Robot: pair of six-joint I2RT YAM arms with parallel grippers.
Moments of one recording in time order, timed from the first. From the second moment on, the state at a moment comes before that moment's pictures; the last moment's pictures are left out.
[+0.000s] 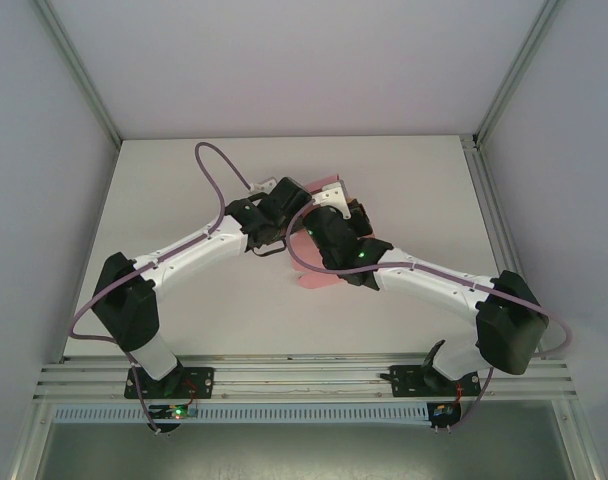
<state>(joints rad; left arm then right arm) -0.72 1.66 1.39 -0.69 -0.24 -1.08 0.86 1.45 1.00 -0.16 1.02 0.03</state>
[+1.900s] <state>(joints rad) -0.55 1.43 1.25 -0.59 -0.03 -0.45 0.40 1.23 1.01 -0.25 -0.64 -0.11</state>
